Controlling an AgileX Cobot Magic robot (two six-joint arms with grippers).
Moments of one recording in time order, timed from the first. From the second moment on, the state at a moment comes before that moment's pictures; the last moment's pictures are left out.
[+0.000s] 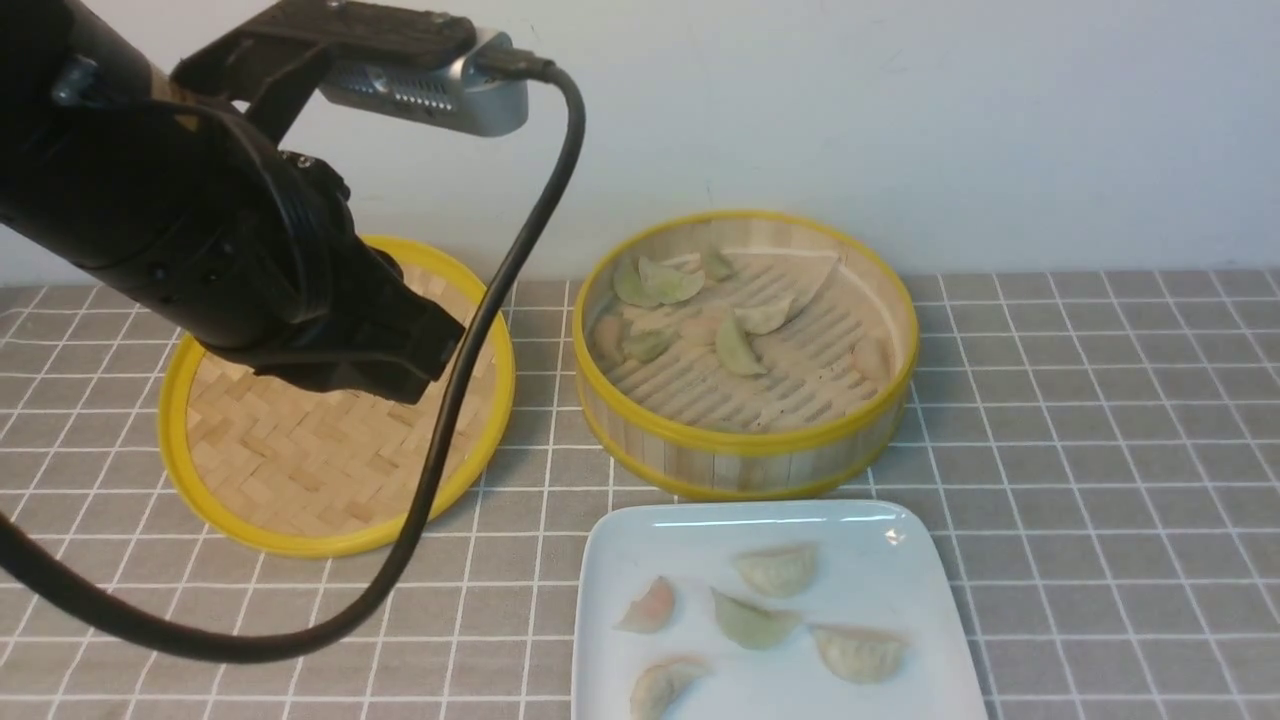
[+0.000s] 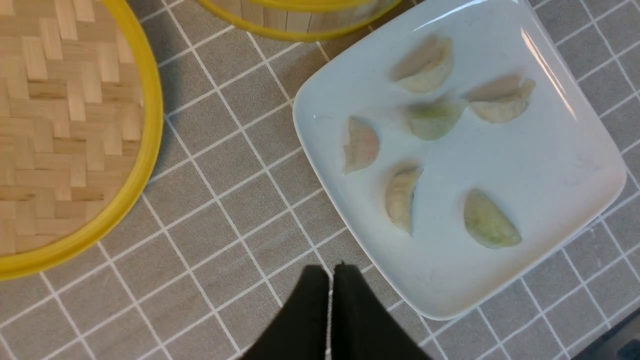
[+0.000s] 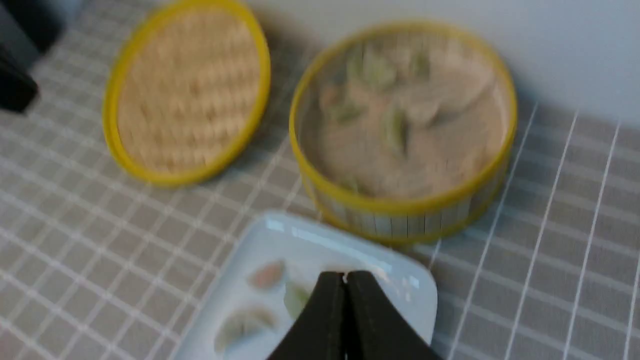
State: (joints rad) right arm 0.46 0.58 -0.97 0.08 0.90 0.15; left arm -0.41 1.34 -1.39 -0.23 1.22 0.12
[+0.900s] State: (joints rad) right arm 0.47 -0.02 -0.48 -0.20 0.61 0.54; left arm -0.41 0.71 -0.81 -0.39 0.66 0.19
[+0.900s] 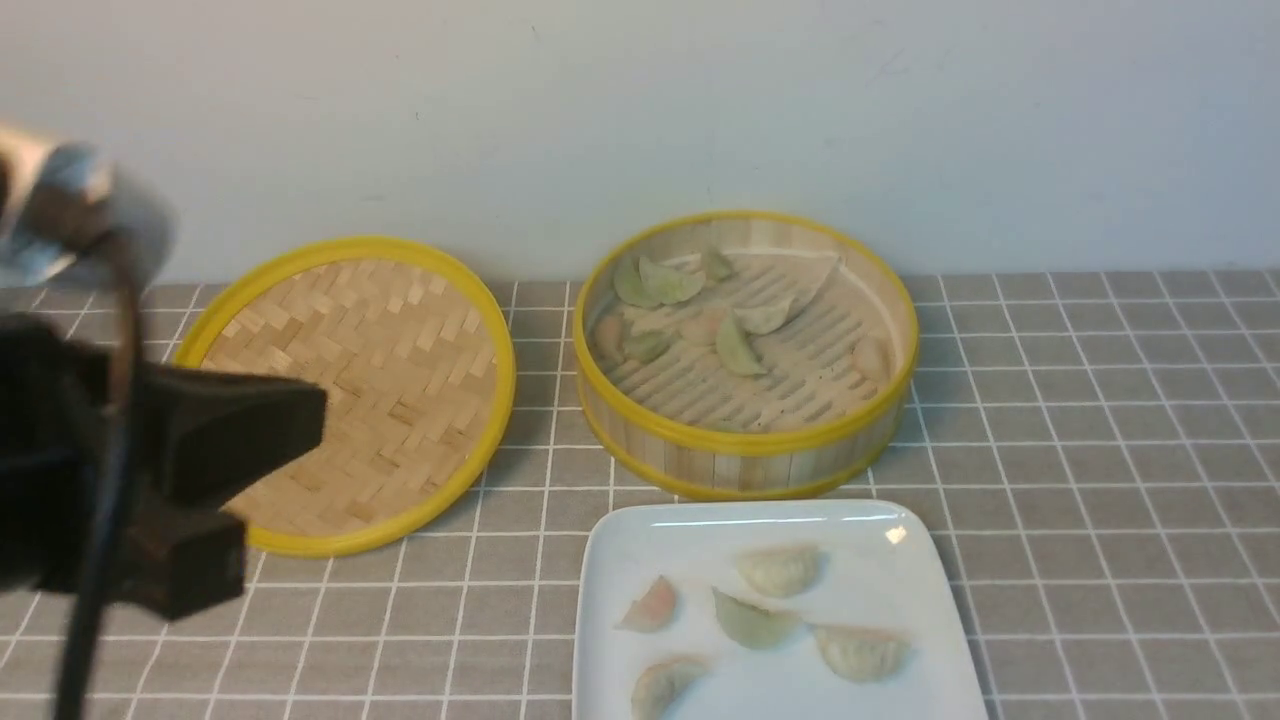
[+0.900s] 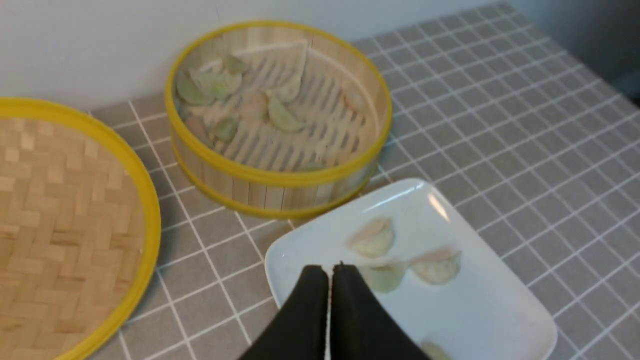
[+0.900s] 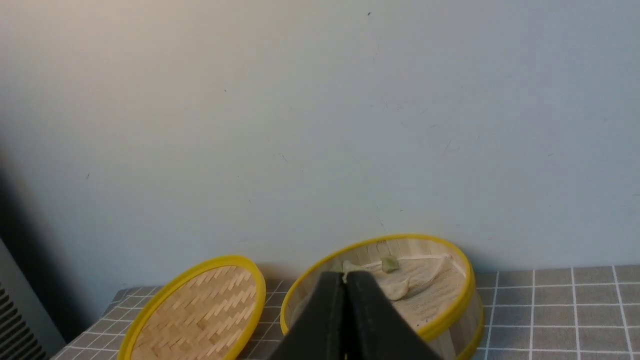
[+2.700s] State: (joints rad) right arm 0.47 -0.02 -0.48 -0.20 0.62 0.54; left arm -0.08 -0.01 0.03 -0.05 0.37 0.12
